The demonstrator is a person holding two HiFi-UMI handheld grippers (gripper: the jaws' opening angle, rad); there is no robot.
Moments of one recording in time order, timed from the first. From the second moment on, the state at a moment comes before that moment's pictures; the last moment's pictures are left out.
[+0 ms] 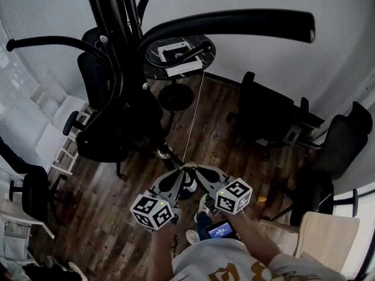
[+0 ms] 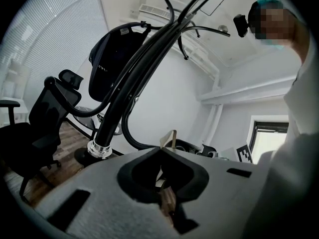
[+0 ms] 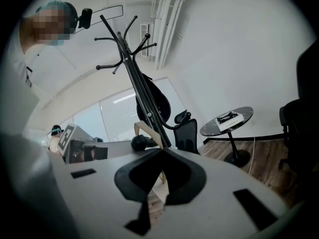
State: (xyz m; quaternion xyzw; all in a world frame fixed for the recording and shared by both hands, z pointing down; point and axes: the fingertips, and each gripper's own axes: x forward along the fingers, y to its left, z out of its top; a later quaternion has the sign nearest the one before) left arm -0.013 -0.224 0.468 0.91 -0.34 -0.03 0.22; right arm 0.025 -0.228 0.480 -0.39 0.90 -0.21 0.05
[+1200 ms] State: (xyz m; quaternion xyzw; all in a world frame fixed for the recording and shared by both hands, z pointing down) left arm -0.014 -0.187 0.451 0.92 -0.34 -0.03 0.21; right arm 0.023 -0.184 0.464 -0.40 0.90 -0.17 0.02
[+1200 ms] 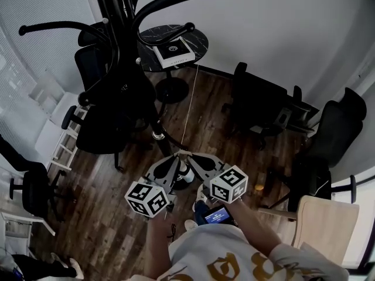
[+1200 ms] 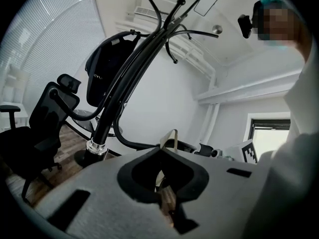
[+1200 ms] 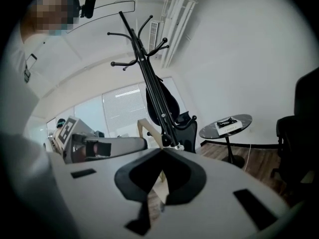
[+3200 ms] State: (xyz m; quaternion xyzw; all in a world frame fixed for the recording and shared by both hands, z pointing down) left arm 0.014 -0.098 0.428 0.94 -0.30 -0.02 0.17; right arm 0.052 -0.086 0.440 -0.43 0.89 -0.14 0.03
